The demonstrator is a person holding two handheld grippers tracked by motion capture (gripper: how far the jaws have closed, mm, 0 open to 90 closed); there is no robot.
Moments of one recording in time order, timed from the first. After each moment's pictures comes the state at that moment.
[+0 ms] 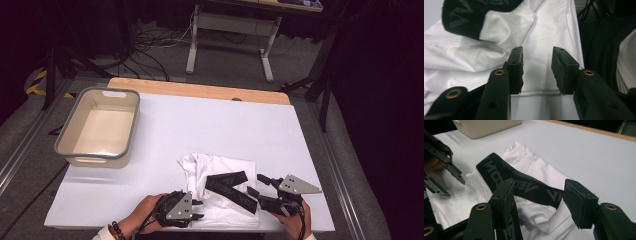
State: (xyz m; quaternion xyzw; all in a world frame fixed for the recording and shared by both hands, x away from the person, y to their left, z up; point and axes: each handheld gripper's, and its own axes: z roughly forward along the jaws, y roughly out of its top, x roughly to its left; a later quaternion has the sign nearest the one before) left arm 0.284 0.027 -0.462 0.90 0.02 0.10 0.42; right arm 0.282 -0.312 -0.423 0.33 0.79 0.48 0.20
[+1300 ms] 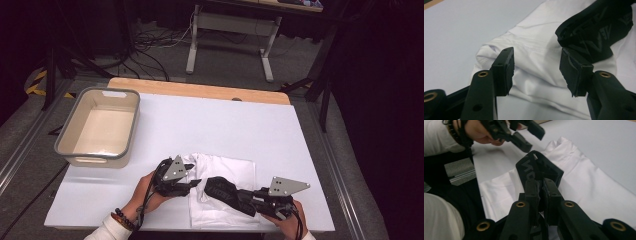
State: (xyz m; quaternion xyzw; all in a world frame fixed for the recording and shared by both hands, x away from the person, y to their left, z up) left arm 0.338 0.034 -0.440 0.86 0.19 0.13 0.45; right arm 0.277 -0.291 -0.416 0.23 0.83 0.50 0.09
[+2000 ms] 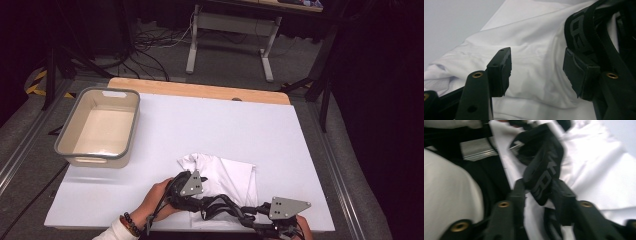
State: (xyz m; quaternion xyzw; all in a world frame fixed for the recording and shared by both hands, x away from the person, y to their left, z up) left arm 0.304 0.005 -0.437 0.89 0.10 0.11 0.43; right arm 0.242 -0.296 -0.427 0.19 0.86 0.46 0.09
